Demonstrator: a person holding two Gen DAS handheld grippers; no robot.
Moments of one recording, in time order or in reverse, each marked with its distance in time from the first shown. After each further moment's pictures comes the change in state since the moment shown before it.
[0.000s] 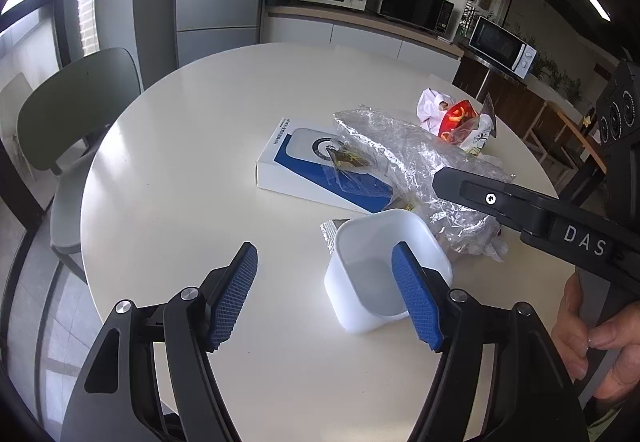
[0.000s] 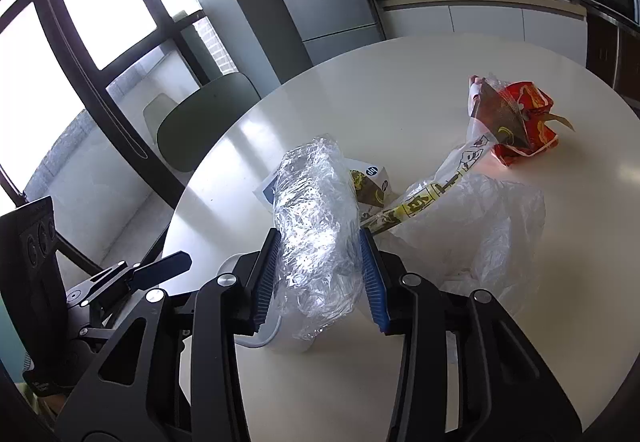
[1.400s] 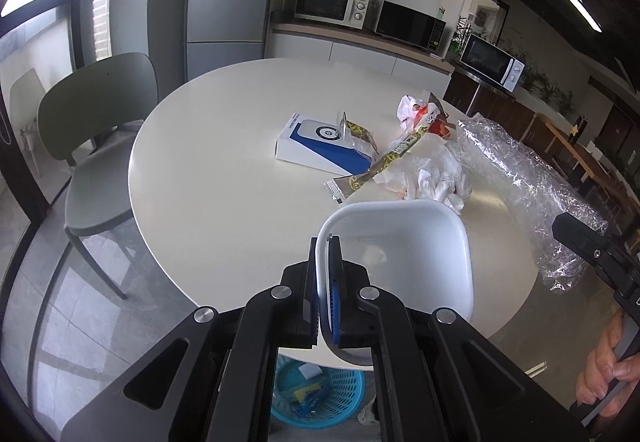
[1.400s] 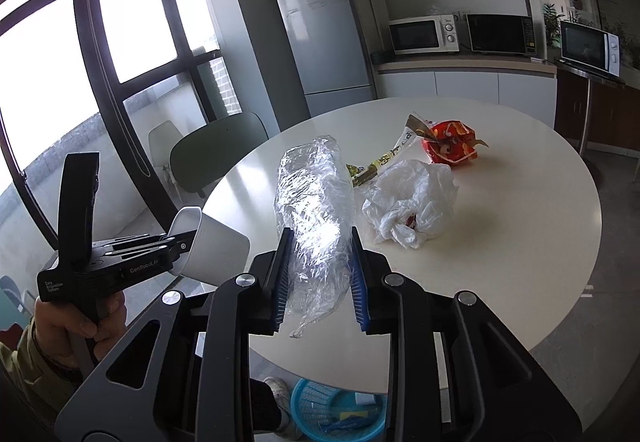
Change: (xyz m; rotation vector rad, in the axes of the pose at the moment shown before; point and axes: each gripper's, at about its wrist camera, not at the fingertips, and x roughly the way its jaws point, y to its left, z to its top) left arm -0.088 -0.001 -0.059 -0.004 -0.077 -0.003; right arm -0.150 0.027 -0.104 -0.090 -0.228 -0.073
